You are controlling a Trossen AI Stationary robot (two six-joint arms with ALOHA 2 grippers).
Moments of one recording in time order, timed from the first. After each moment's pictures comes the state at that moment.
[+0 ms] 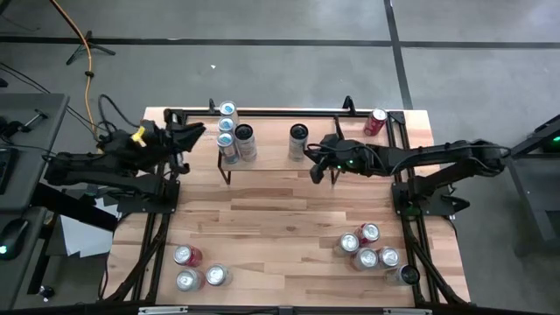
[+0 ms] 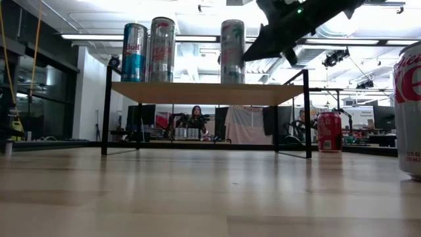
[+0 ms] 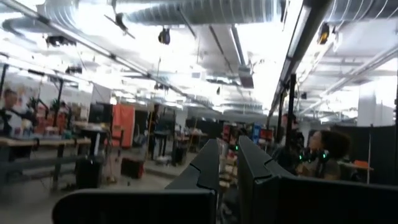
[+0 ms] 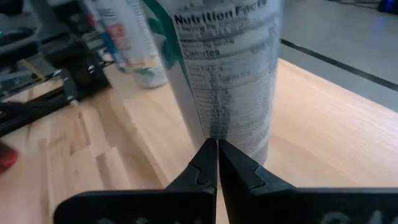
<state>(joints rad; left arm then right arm) -0.01 0.51 0.59 0.42 -0.35 0.04 -0.07 1.28 0.84 0.00 0.36 0.38</state>
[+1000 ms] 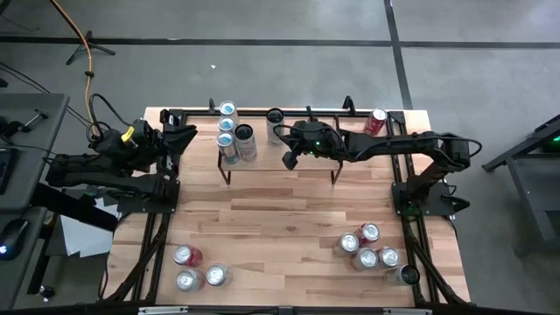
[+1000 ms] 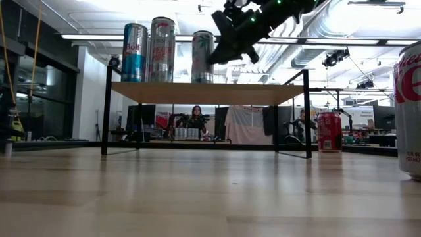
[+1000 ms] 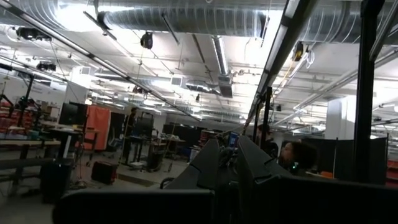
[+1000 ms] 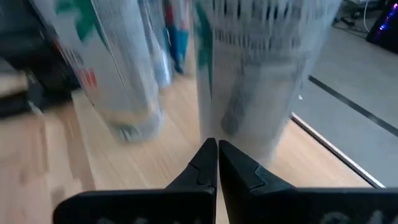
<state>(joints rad) -0.01 0.46 0.59 0.39 -0.27 -0.04 -0.17 1.60 1.18 -0.05 0.29 0.18</state>
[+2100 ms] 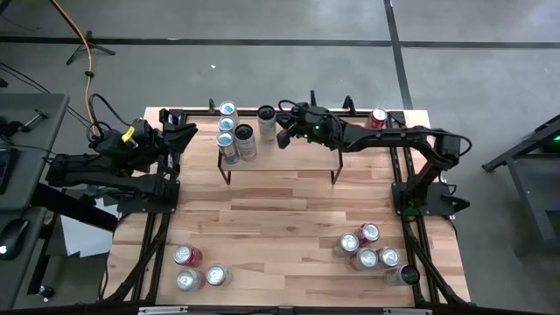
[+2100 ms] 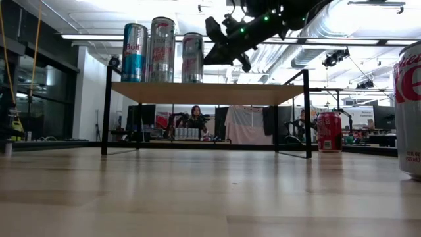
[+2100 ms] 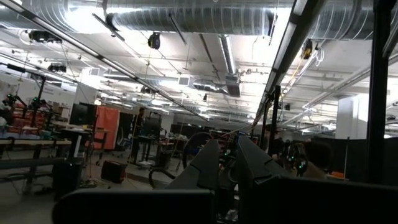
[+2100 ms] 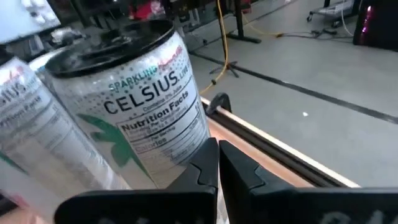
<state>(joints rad) -0.01 0.46 0.59 0.39 -0.30 -0.02 -0.29 1.68 1.18 0.24 0.25 0.31</state>
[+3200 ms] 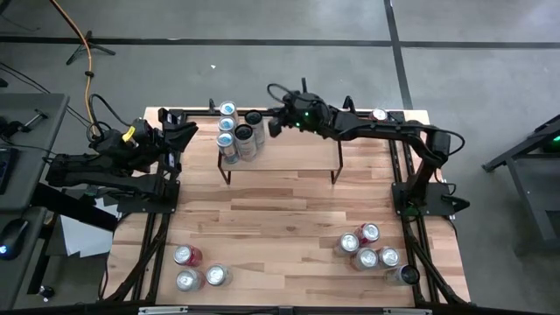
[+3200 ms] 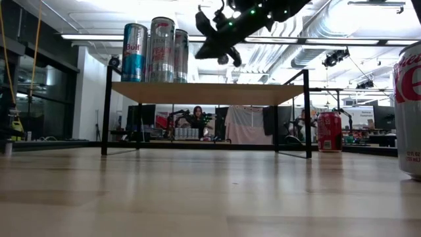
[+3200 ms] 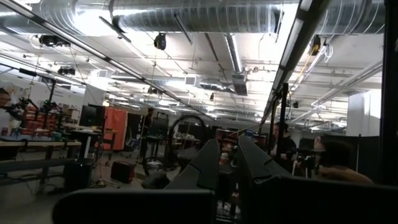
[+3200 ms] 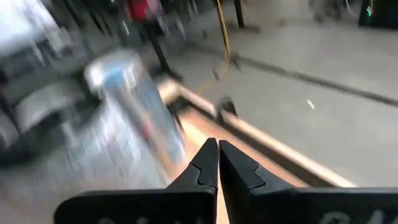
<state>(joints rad) -0.01 0.46 0.59 0.38 -0.33 0.01 -0.32 1.77 1.42 0.01 0.21 0.36</state>
